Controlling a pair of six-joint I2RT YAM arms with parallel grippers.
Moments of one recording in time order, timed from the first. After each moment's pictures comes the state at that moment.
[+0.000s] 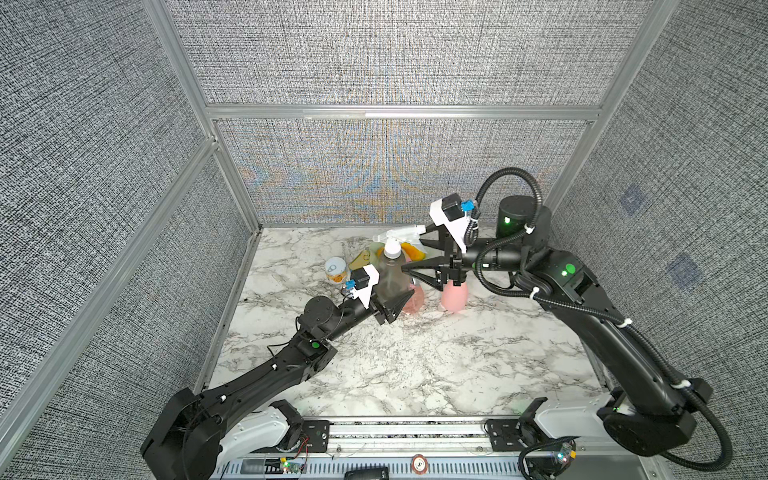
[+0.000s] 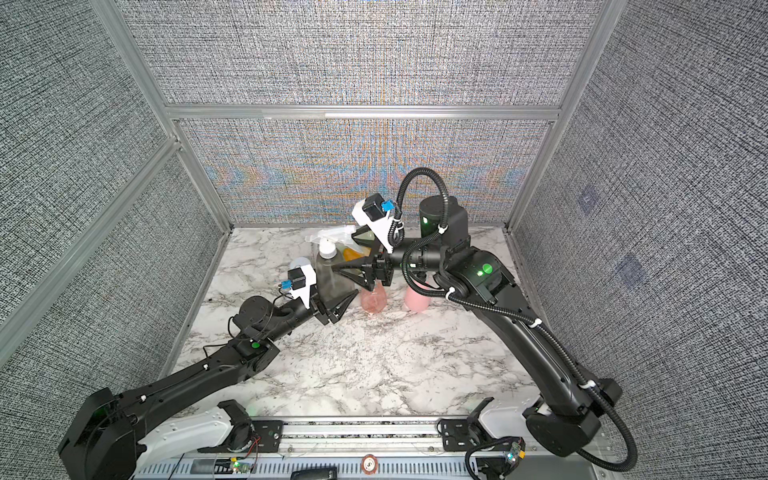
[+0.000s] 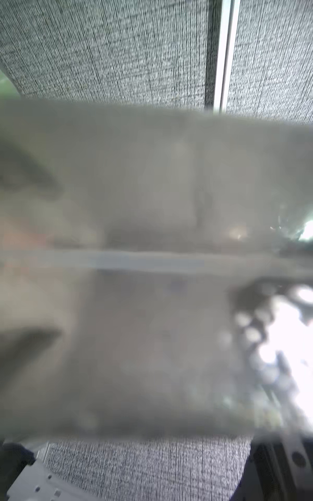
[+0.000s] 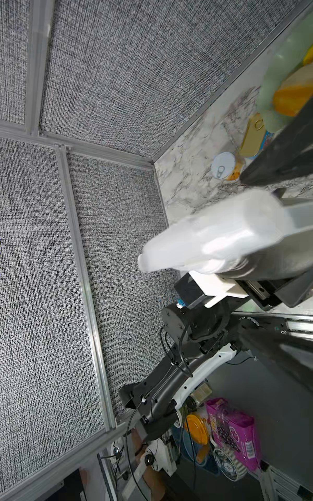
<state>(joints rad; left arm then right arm) -0.74 1.10 0.58 0.78 0.36 -0.10 0.69 1.36 1.73 -0.56 -0.70 -0.05</state>
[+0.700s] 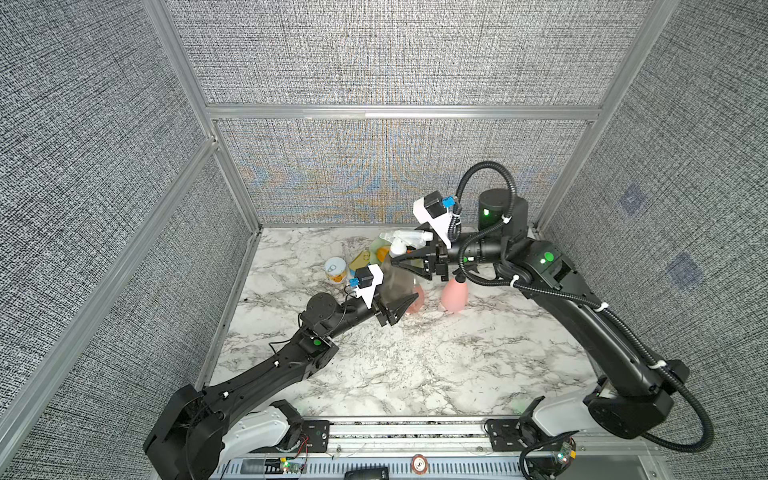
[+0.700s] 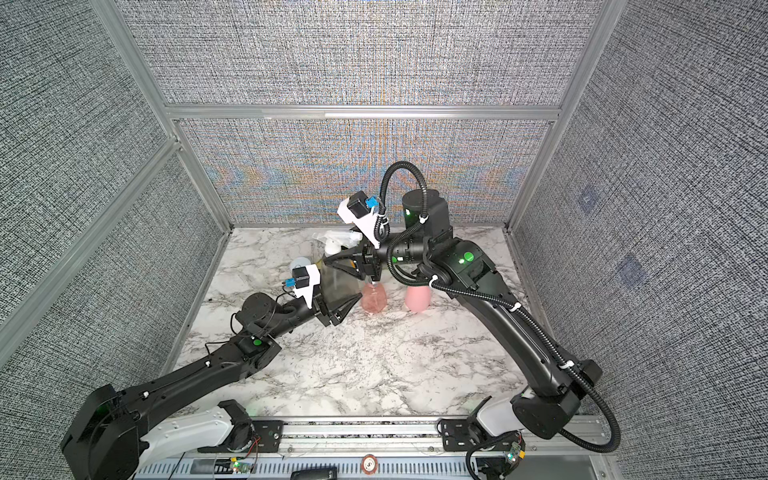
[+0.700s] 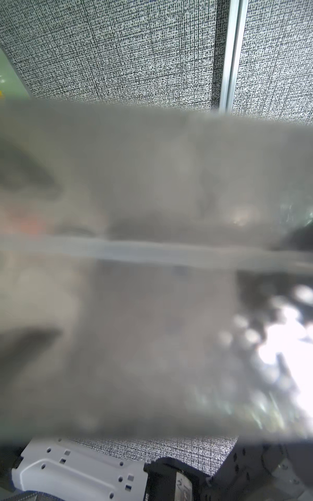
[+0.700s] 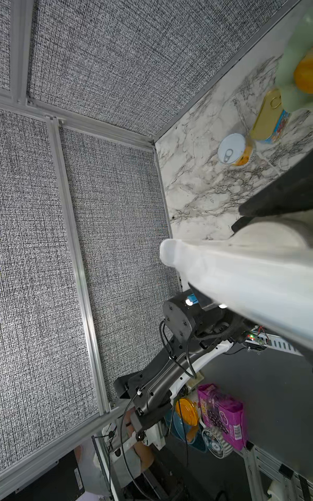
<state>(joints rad) -0.74 1.12 0.60 0.77 0.42 -0.12 0.71 1.44 1.77 -0.55 -0.75 -0.06</state>
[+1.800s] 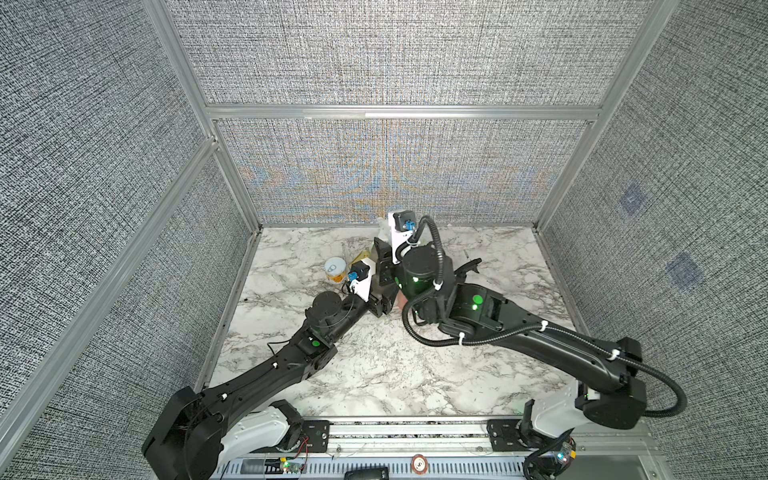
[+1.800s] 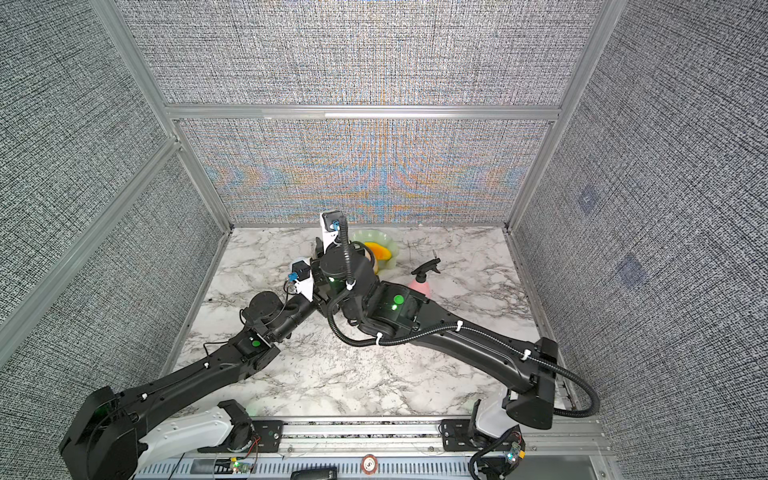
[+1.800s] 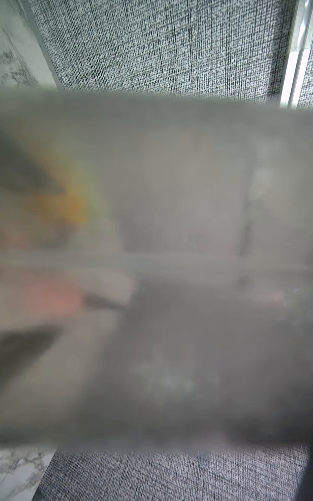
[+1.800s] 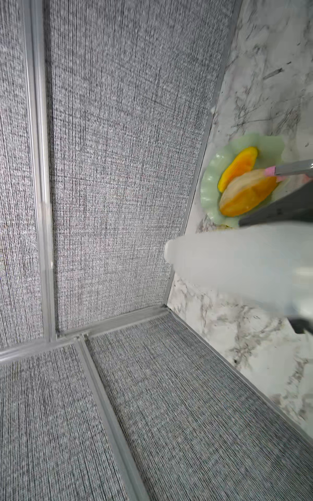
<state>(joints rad) -0.74 1.11 0.59 0.61 0.05 -0.06 1.17 1.56 1.66 -0.26 0.76 0.22</state>
